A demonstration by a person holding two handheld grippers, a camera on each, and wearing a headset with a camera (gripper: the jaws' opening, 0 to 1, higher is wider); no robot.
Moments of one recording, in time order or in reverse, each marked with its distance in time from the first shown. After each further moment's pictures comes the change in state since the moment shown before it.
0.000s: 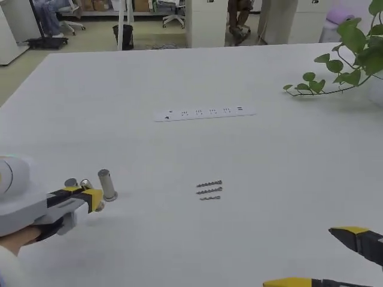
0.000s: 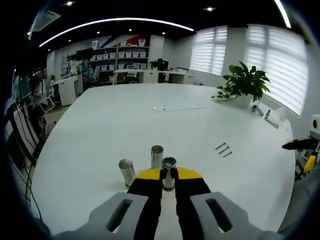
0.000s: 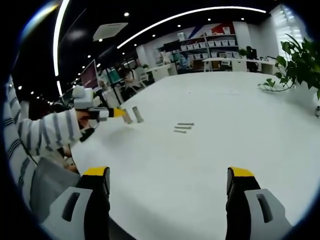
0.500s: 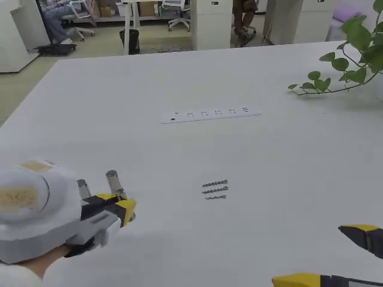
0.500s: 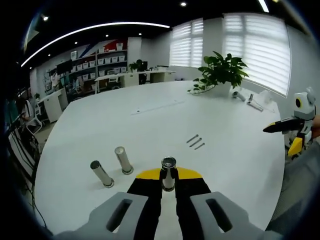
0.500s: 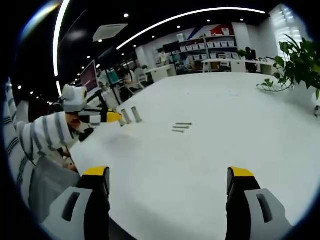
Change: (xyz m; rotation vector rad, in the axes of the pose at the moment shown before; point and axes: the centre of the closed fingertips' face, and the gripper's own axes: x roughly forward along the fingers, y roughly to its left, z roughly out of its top) left arm -0.016 -0.064 -0.012 0.147 0.033 -0.114; right arm -0.004 -0.006 -0.003 -0.006 -0.001 -0.009
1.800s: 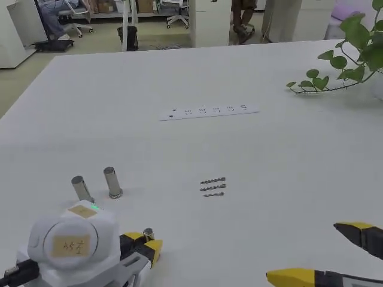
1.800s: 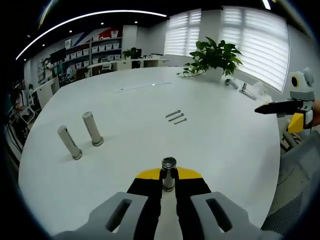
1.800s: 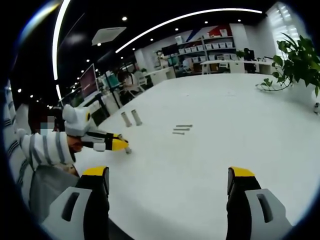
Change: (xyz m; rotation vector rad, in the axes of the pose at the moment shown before) left arm 0.018 -0.039 -0.057 -0.045 0.090 -0.057; right arm 0.002 0.003 0.002 0.019 -0.027 0.001
